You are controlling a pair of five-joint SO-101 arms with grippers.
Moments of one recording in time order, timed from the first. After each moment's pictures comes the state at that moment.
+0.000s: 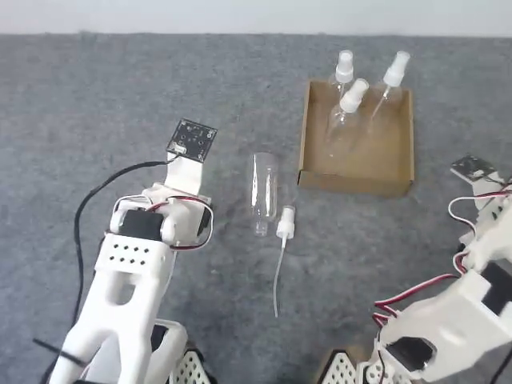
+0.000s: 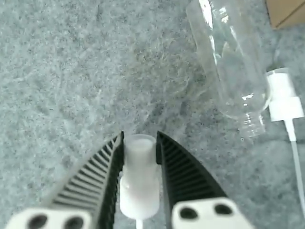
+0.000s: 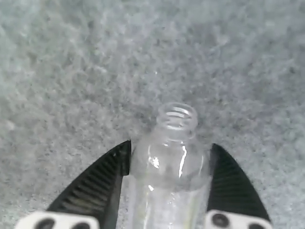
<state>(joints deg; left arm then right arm) 3.0 -39.2 56.3 57.5 -5.0 41.1 15.5 11.2 72.6 70.2</state>
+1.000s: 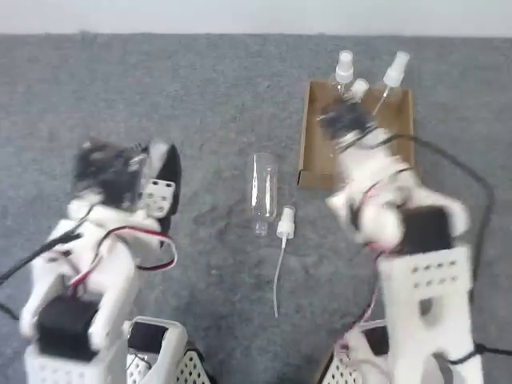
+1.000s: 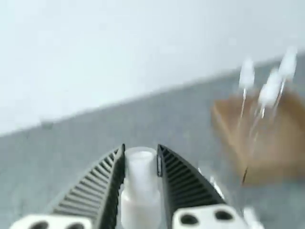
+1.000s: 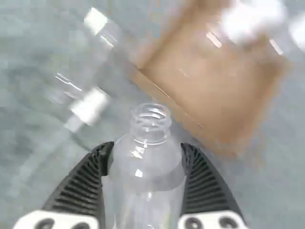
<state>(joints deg) 3.0 -67.1 29.8 71.7 -4.2 -19.3 -44.3 24.7 80.9 21.3</state>
